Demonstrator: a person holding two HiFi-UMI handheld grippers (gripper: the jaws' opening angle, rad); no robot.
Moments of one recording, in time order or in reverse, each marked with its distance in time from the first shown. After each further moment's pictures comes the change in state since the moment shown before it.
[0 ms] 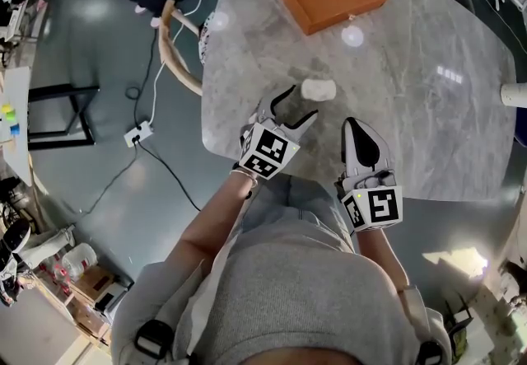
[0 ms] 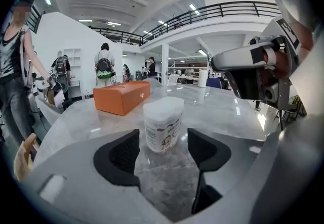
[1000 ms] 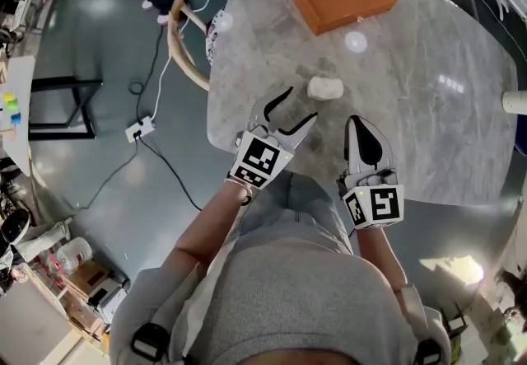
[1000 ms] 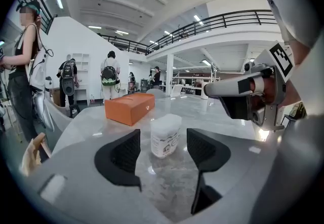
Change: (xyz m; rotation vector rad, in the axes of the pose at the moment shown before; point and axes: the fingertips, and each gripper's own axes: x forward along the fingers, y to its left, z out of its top) left arm -0.047 0.005 0.032 -0.046 -0.116 0.047; right arm 0.002 0.007 0.004 -0.007 -0.018 0.001
